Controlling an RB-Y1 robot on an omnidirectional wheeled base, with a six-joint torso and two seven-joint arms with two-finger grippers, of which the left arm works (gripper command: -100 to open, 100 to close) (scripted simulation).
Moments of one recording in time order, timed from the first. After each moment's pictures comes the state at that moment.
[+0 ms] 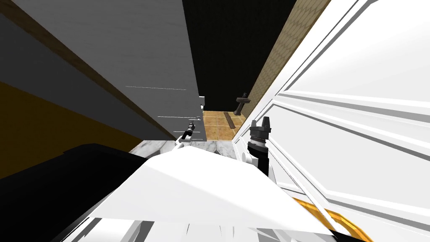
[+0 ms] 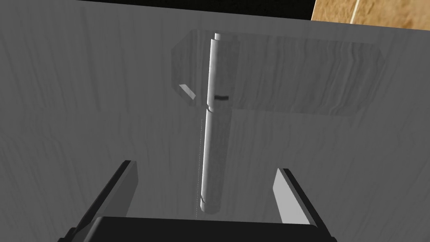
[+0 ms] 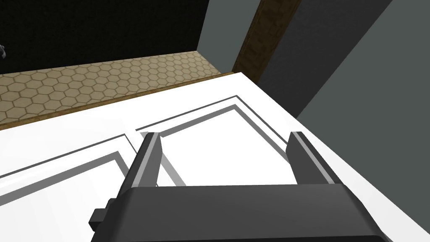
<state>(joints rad) 0.09 0.30 0.15 -1.28 0.19 -0.32 0.13</state>
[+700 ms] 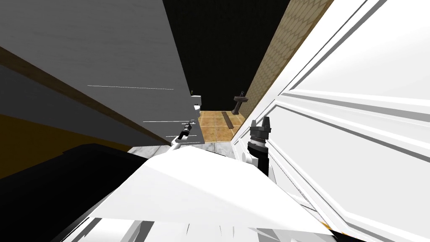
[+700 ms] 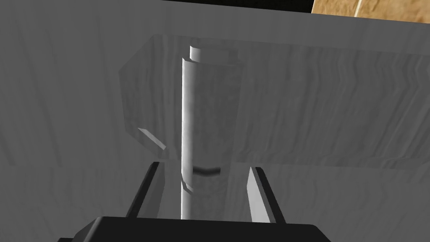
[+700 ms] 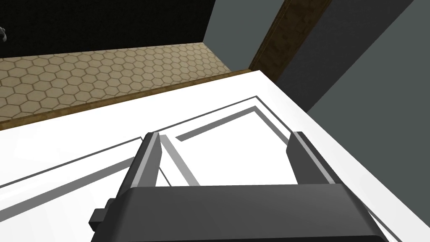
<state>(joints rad) 0.09 0.36 0.20 -1.20 0.21 -0.36 0.17</state>
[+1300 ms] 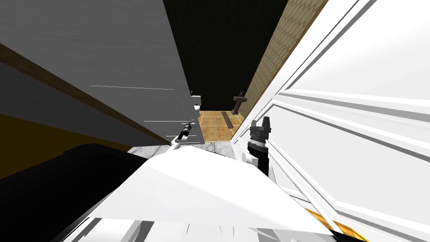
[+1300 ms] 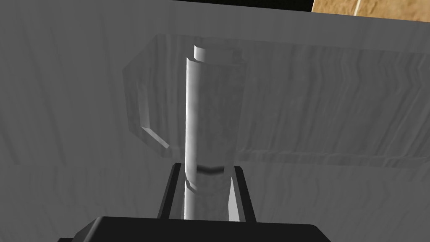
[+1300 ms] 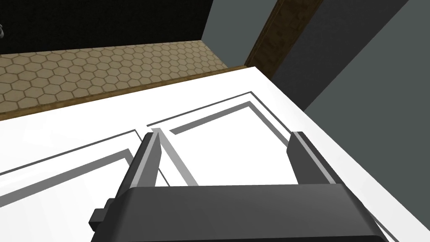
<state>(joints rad) 0.09 0.37 0.19 -1.20 0.21 -0.36 0.18</state>
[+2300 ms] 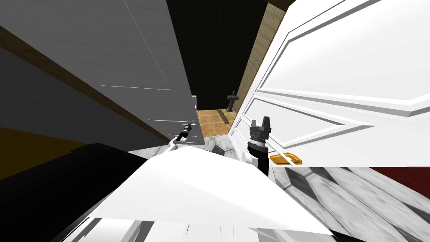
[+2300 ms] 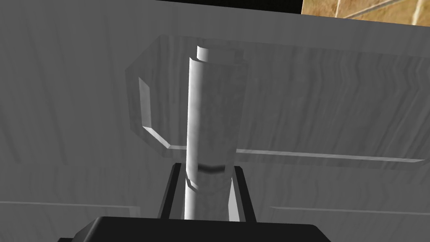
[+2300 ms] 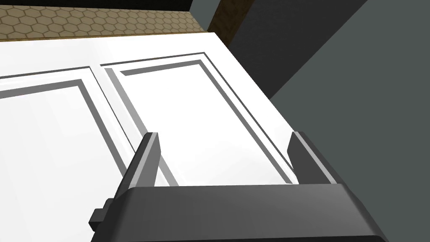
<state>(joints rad) 0.15 0.44 0.10 -1.23 0.22 -0.41 0.26</state>
